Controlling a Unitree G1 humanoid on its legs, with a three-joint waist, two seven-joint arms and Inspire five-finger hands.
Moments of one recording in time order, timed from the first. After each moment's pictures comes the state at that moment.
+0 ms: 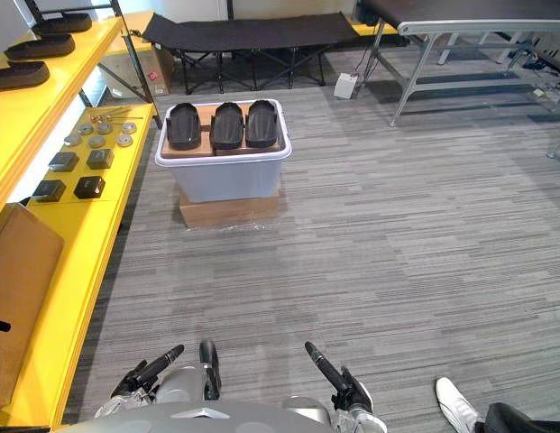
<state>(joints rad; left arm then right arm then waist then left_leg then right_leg) 0.12 0.08 0.17 1.09 -0.50 -0.06 -0.01 0.13 -0.13 -0.18 1.12 0.24 -0.17 0.14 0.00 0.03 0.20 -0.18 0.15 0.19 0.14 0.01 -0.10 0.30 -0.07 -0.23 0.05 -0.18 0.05</state>
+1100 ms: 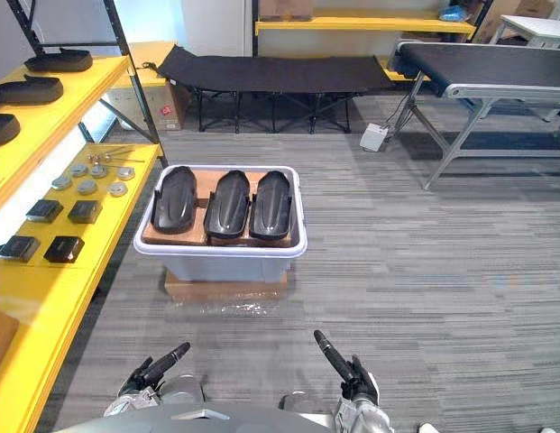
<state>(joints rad) 0.09 0.05 0.14 1.07 -0.51 -0.09 -0.01 0.10 -0.12 -0.21 1.09 0.28 -0.21 0.08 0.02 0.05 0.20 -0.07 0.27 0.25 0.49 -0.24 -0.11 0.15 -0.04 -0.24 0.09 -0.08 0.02</state>
